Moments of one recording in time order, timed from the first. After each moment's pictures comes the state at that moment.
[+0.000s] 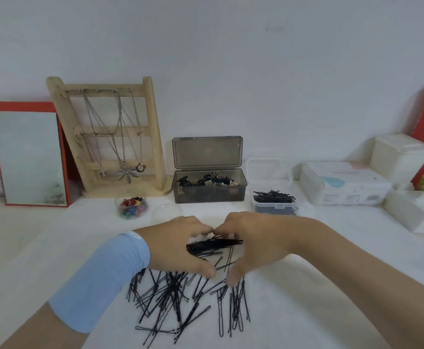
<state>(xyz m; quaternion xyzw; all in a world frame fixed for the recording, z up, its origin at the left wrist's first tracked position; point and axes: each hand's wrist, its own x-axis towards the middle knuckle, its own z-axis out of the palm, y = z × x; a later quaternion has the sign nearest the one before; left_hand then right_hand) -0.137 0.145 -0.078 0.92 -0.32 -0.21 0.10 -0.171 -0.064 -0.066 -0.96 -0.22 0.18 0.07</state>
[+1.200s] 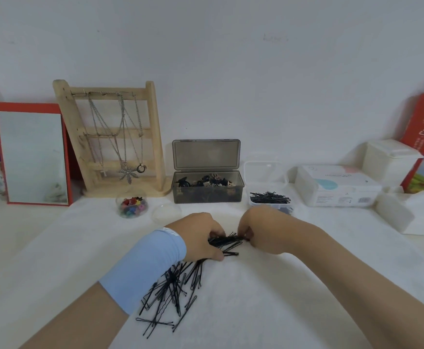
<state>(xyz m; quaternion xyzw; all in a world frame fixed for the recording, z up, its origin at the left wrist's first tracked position) -0.128 0.104 -0.098 0.94 -0.32 -0.11 0.09 -0.164 -0.078 -0.081 -0.99 -0.12 0.10 -0.03</state>
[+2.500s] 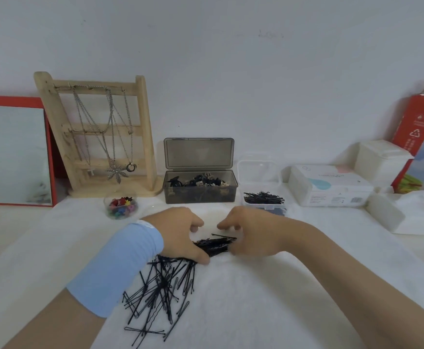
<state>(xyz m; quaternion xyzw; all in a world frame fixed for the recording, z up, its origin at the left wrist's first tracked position) -0.124 0.121 -0.076 0.95 -0.28 -0.13 0.06 -0.164 -0.080 -0.083 -0.97 -0.14 0.09 0.15</state>
